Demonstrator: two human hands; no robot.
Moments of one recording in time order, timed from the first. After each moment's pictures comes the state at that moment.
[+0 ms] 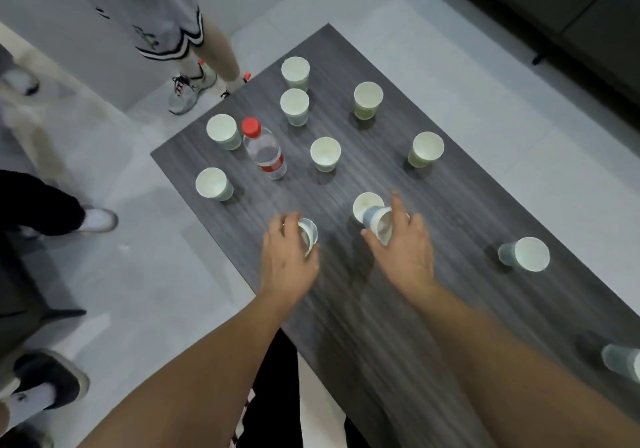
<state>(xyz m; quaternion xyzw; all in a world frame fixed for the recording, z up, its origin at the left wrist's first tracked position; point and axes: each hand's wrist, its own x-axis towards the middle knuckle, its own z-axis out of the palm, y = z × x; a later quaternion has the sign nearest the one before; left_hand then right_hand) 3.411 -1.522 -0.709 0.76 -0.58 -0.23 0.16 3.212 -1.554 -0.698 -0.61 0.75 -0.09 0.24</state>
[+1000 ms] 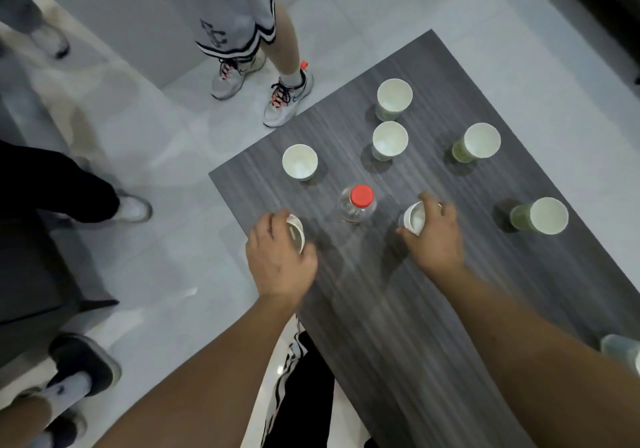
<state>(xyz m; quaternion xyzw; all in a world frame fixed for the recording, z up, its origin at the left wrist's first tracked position) 3.575 -1.634 -0.725 0.84 -0.49 -0.14 0.16 3.335 -1.715 -0.763 -0.61 0.73 -0.05 0.30</state>
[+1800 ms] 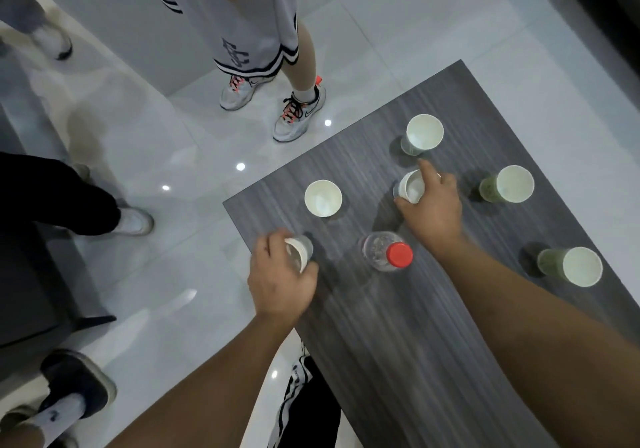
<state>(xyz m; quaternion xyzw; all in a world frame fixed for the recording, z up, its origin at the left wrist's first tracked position) 3.628 -1.669 -0.748 0.85 -0.43 -0.23 0.18 3.414 -1.827 -0.763 -0.63 0.72 -0.09 0.27</state>
